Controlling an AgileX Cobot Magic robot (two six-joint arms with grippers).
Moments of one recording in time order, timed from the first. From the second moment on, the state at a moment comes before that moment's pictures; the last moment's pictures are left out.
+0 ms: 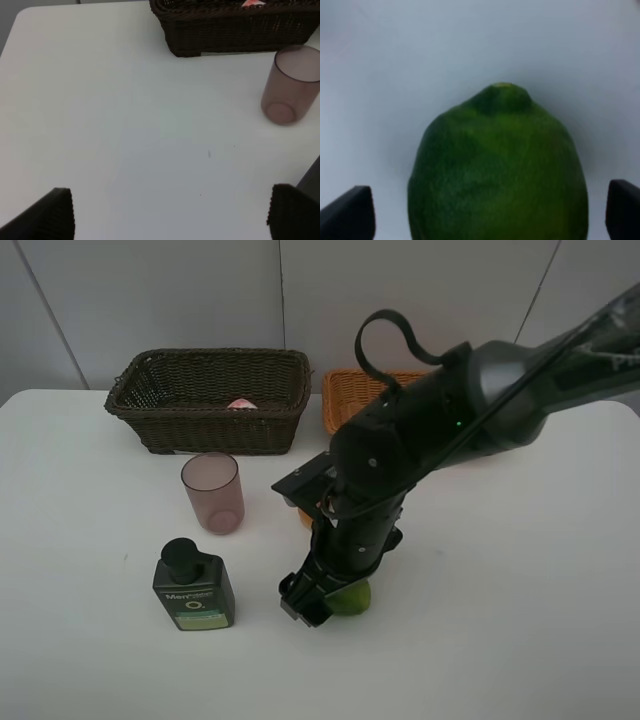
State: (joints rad) left arm -0.10 -0.01 -0.50 0.11 1.06 -0.09; right arm 0.88 1.95 -1.07 -0.09 0.66 0.14
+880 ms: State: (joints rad) left arm -0.10 -0.01 -0.50 0.11 1.06 -0.09; right arm 0.88 1.97 -1.07 -0.09 0.64 0.14
